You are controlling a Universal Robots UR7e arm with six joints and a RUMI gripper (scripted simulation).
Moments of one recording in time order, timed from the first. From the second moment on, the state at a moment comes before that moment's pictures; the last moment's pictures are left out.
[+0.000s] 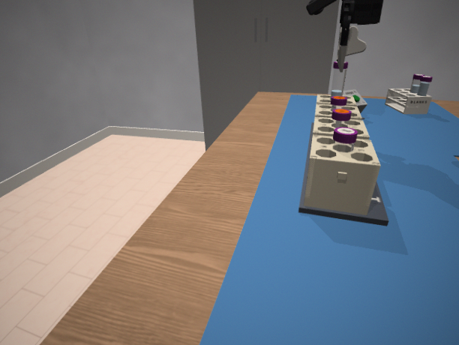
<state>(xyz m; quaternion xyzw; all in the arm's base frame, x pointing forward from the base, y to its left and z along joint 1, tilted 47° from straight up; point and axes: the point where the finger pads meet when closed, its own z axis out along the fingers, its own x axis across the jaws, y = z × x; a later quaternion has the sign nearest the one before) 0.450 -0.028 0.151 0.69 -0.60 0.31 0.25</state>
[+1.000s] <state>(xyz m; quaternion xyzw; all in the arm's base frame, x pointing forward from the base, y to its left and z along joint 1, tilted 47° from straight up) 0.455 -0.053 0.128 0.69 -0.60 0.31 0.25</state>
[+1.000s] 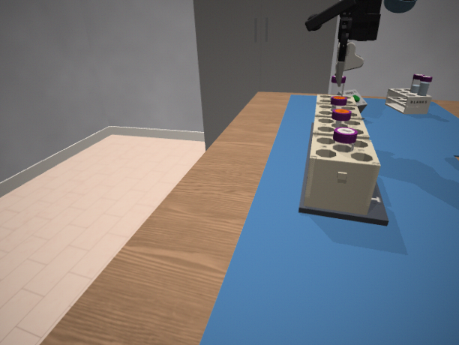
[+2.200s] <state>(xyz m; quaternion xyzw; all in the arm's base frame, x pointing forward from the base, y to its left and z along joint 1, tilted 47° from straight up) 0.458 -0.074 0.109 0.69 -0.60 0.31 0.25</state>
